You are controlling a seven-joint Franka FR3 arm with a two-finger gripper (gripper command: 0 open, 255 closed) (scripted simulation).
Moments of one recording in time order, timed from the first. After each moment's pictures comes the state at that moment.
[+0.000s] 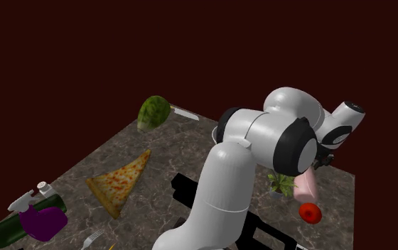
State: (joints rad) arm -0.56 0.56 -0.56 -1.71 0.44 2.09 -0.89
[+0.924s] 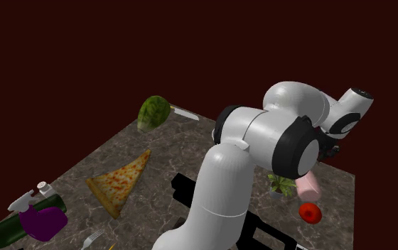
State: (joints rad) arm -0.54 0.50 -0.59 -1.66 0.38 2.00 -0.86
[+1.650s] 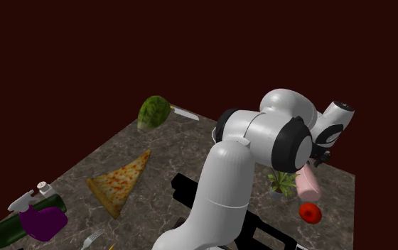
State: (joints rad) arm -0.54 0.61 -0.54 -1.68 0.40 2.14 -0.93
